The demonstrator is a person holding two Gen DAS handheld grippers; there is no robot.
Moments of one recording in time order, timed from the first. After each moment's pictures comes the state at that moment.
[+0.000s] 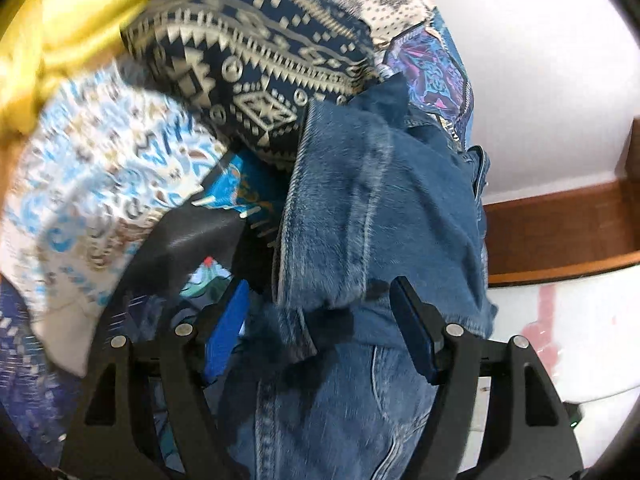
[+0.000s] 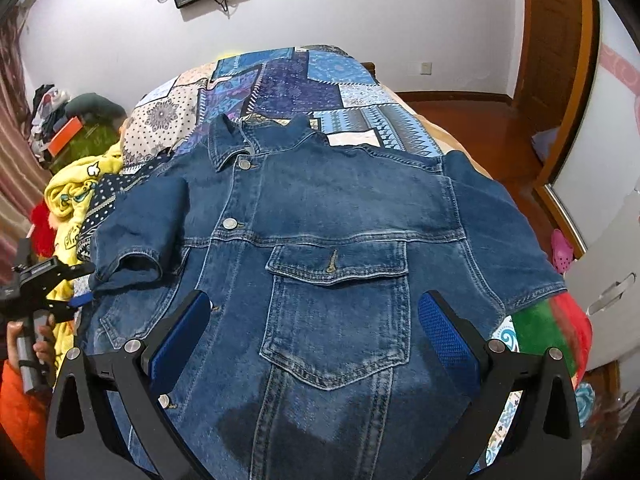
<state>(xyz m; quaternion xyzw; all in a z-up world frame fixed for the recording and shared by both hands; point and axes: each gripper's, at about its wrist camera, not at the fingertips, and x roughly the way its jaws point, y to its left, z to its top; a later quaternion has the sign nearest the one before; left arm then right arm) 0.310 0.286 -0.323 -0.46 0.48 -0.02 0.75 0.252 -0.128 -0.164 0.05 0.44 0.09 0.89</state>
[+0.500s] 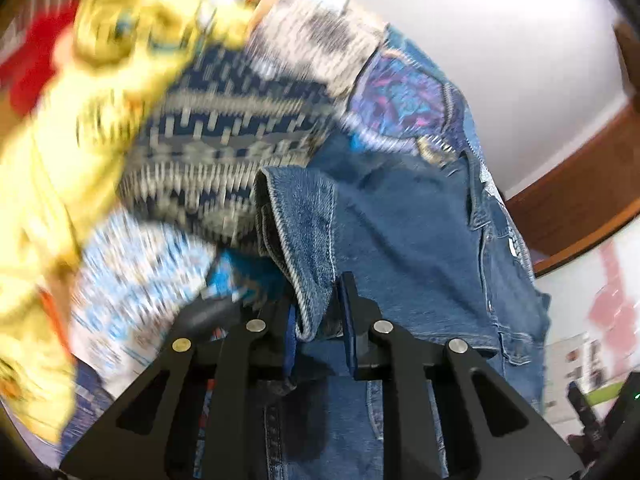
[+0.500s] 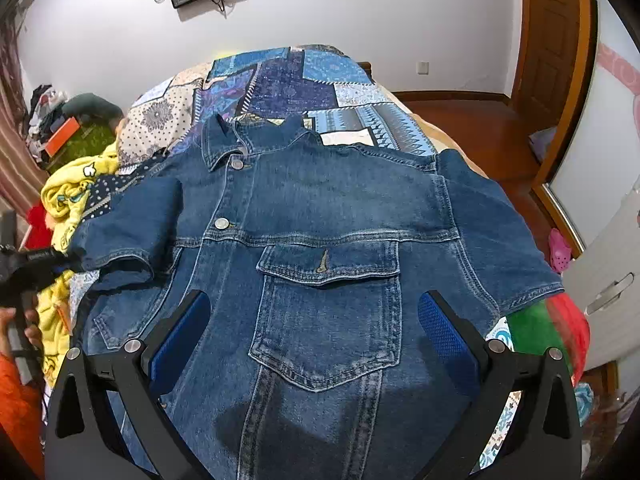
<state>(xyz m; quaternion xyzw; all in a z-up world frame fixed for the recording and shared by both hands) 0.332 0.243 -0.224 -0.25 0.44 0.04 0.86 0.251 -0.138 -0.164 0.05 0.44 0.09 0.89</state>
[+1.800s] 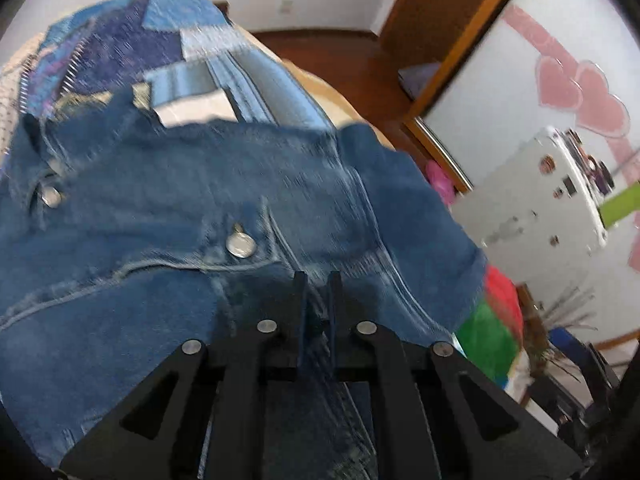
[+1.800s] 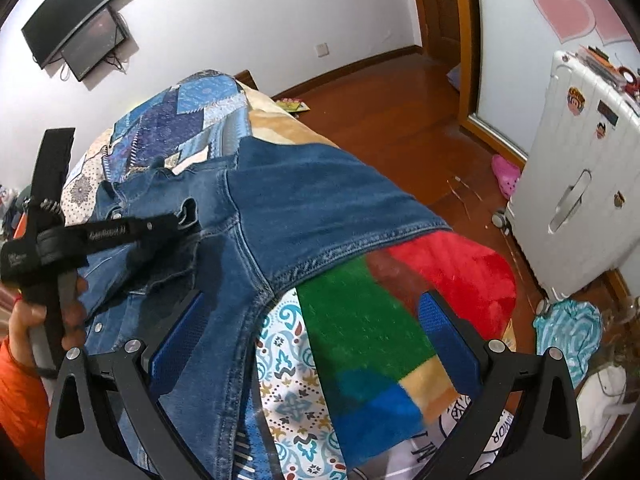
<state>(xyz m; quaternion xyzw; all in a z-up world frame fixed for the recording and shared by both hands) 0.417 -0.181 -0.240 -0.02 0.54 -0.22 0.81 0.231 -0.315 -0.192 0.18 0.45 -0.02 0.87</state>
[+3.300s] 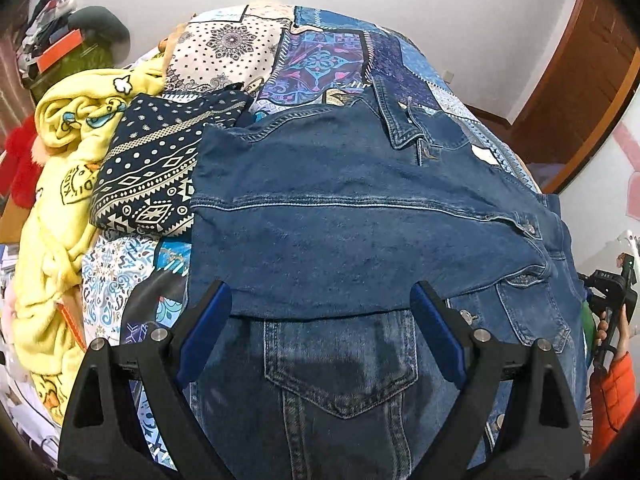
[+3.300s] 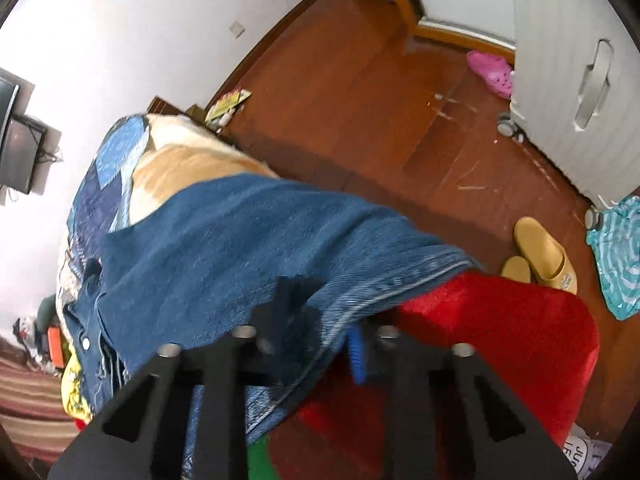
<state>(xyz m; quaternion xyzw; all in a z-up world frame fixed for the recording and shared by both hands) 0.304 0.114 -0.209 -0.09 0.47 0.02 0.88 0.314 -0.410 -0.282 0.37 0.48 -0.07 0.79</state>
